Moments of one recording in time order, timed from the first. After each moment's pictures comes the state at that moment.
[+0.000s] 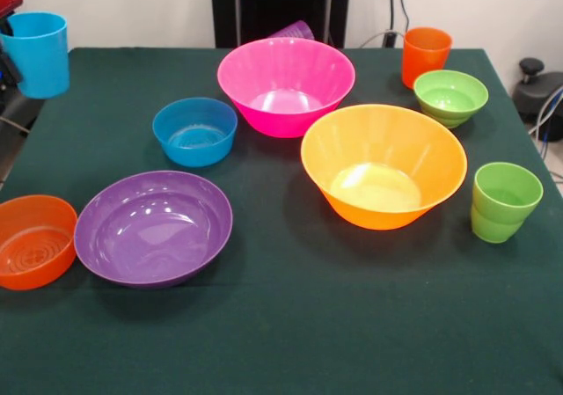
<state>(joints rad) -1.49 -0.36 1.22 1.54 -0.84 1.18 -2.56</state>
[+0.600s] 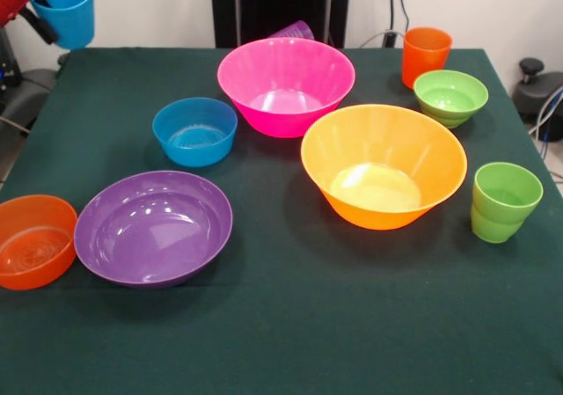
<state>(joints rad) -1.31 -0.45 1.11 1.45 -0.84 1.59 -2.56</state>
